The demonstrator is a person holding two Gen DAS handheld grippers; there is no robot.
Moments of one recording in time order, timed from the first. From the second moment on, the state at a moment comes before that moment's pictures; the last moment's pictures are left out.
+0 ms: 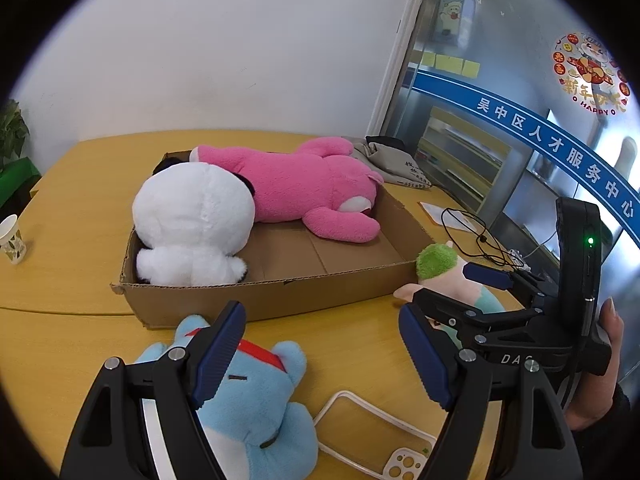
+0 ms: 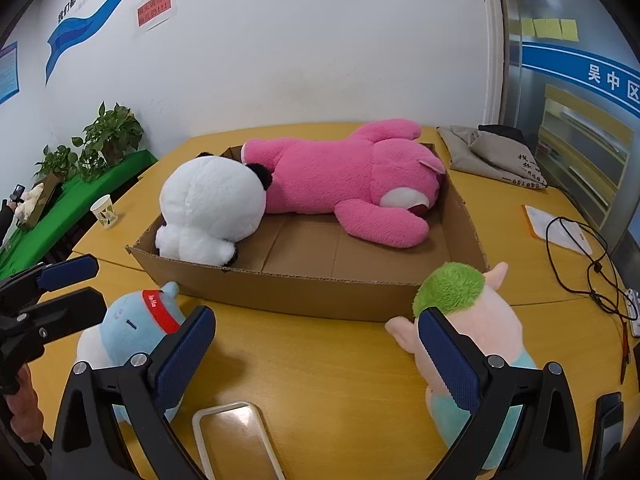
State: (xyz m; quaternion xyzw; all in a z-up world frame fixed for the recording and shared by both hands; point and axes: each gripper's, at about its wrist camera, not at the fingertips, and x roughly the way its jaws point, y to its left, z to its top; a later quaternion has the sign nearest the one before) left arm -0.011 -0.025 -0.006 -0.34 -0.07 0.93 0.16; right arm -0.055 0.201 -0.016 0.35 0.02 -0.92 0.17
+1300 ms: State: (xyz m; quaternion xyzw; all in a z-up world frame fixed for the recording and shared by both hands) left arm -0.017 -0.128 -0.096 -0.46 -0.12 0.87 0.17; right arm -0.017 0.045 -0.125 0.47 -0.02 -0.76 0.45
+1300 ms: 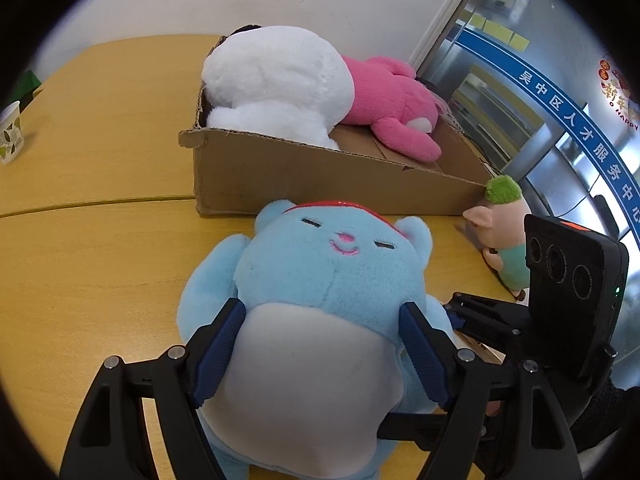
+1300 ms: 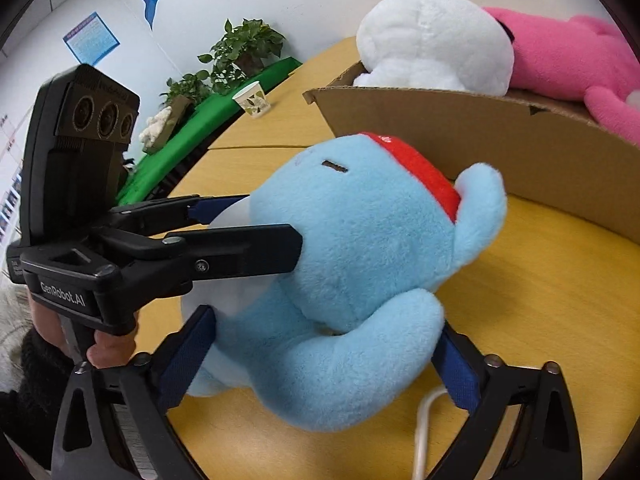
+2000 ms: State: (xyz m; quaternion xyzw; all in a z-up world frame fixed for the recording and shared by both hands) left arm -0.006 -0.080 -0.093 -0.48 -0.13 0.85 0.19; right arm -0.041 0.132 -0.107 0.45 -0.03 -0.77 0.45
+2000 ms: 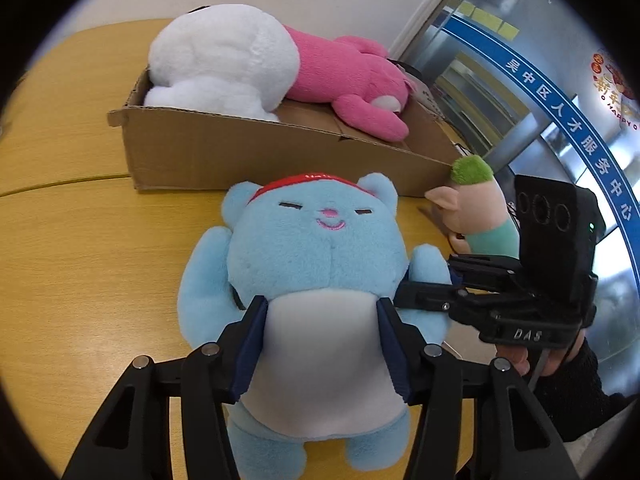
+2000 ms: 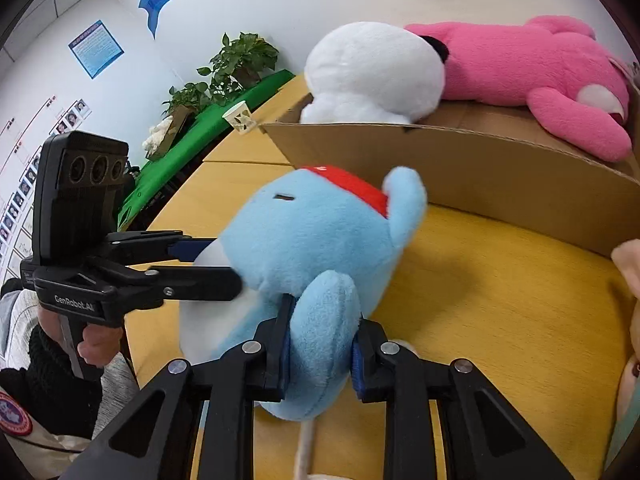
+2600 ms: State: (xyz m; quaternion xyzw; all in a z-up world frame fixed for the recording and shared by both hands) left arm -0.012 -0.101 -0.102 -0.47 -0.17 0.83 0.26; right arm -0.039 0.146 -0.116 0.47 -0.08 -0.77 0.42
